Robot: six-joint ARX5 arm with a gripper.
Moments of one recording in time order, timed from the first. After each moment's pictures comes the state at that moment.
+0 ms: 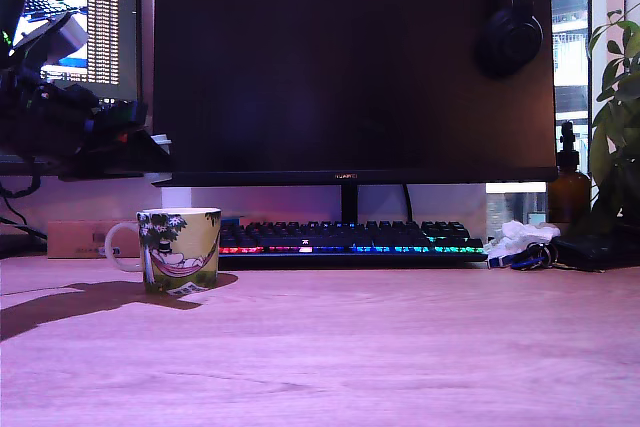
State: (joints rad) arm -0.20 1.60 0.65 0.69 0.40 -0.02
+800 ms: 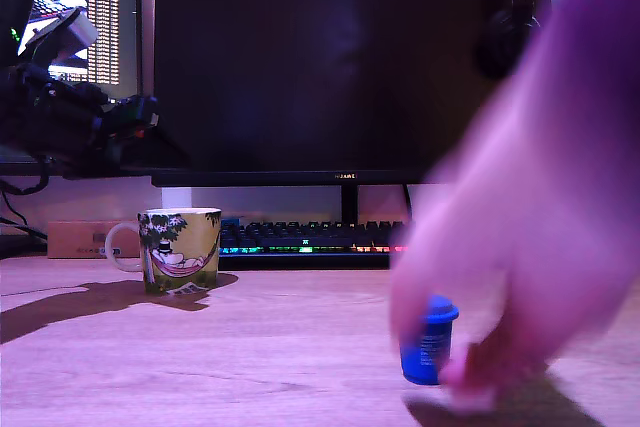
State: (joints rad) arm -0.21 1.60 0.66 0.65 0.45 0.00
